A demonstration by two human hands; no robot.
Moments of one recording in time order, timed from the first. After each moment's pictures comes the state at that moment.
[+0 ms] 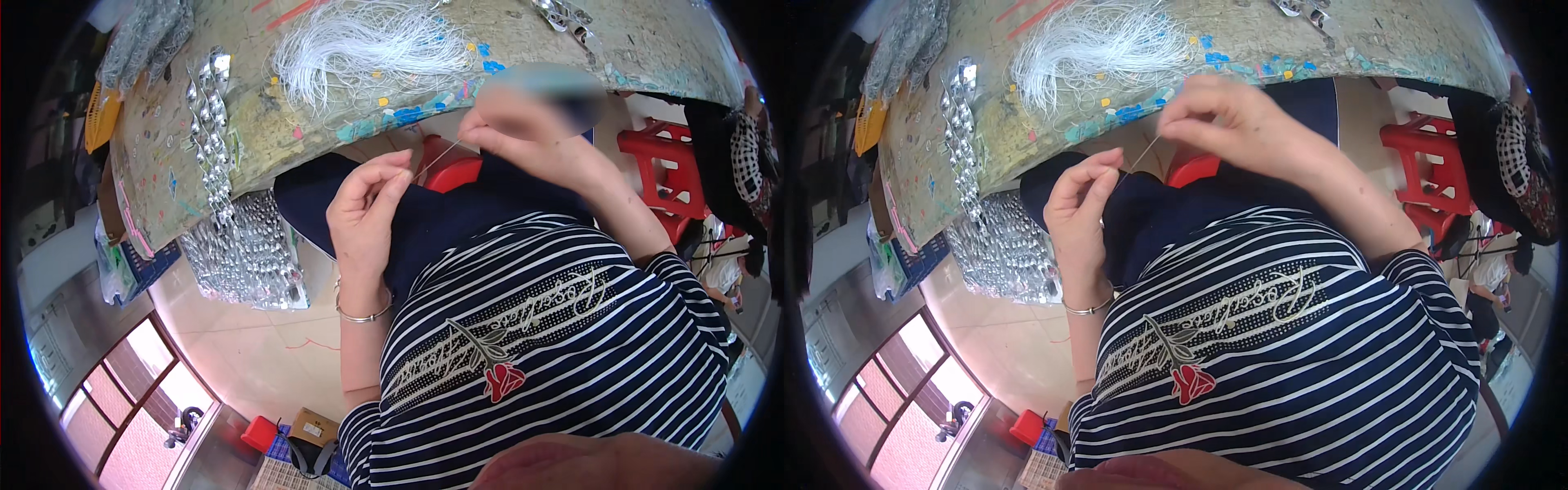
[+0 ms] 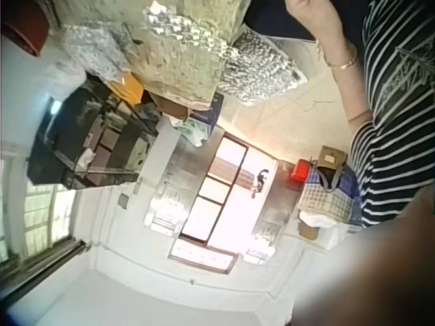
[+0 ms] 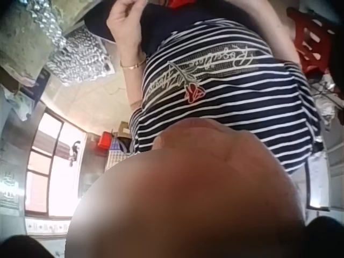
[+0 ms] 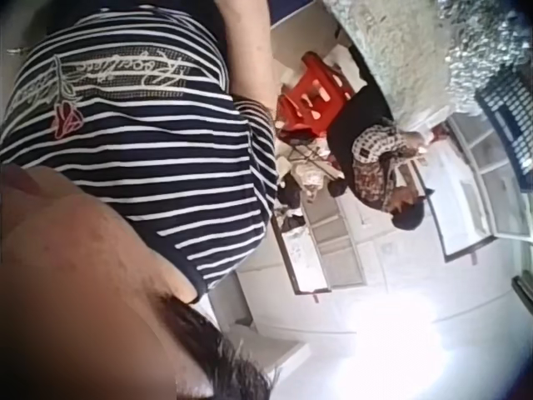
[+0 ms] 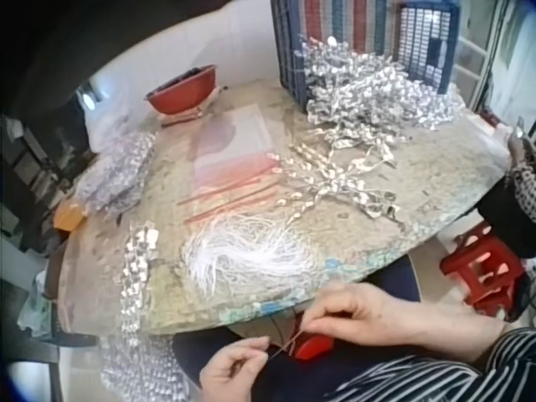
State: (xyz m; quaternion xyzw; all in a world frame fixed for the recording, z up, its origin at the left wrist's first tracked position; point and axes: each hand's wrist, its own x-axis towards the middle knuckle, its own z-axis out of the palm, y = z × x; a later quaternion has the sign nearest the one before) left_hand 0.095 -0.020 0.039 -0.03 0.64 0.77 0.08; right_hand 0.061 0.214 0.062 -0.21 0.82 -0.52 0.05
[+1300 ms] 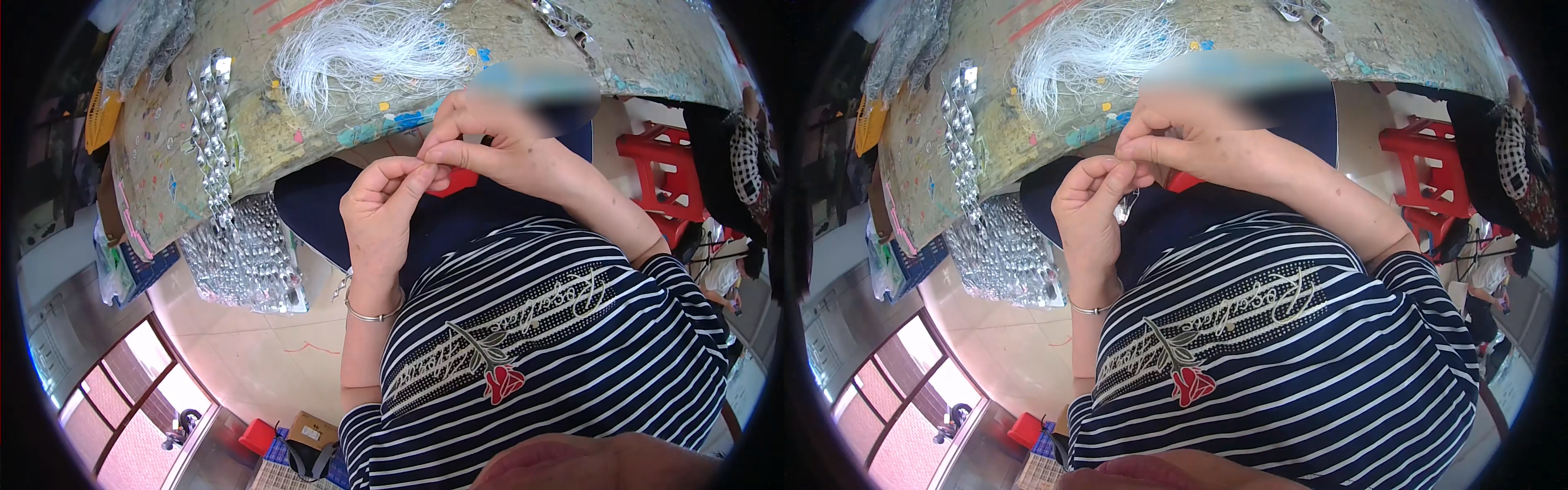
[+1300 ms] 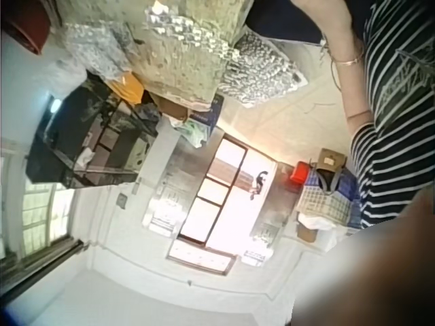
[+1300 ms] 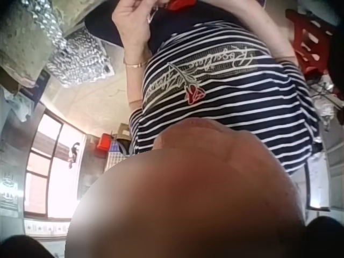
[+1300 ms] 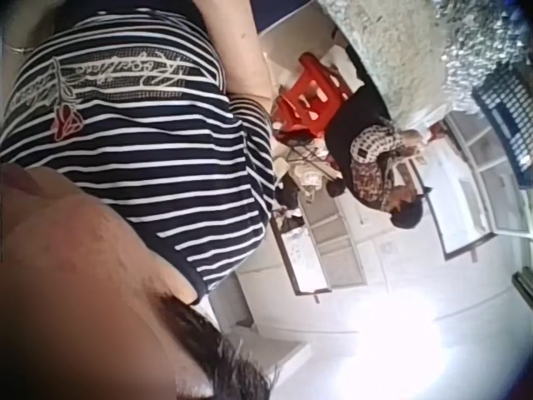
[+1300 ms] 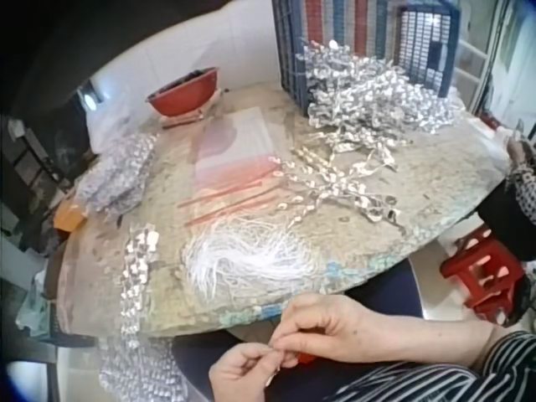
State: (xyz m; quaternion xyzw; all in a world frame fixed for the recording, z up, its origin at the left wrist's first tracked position) left_hand 0.090 -0.005 0.047 -0.03 0.56 0.81 0.15; right_hand 0.056 0.183 0.068 -0.17 0.76 -0.62 0.12
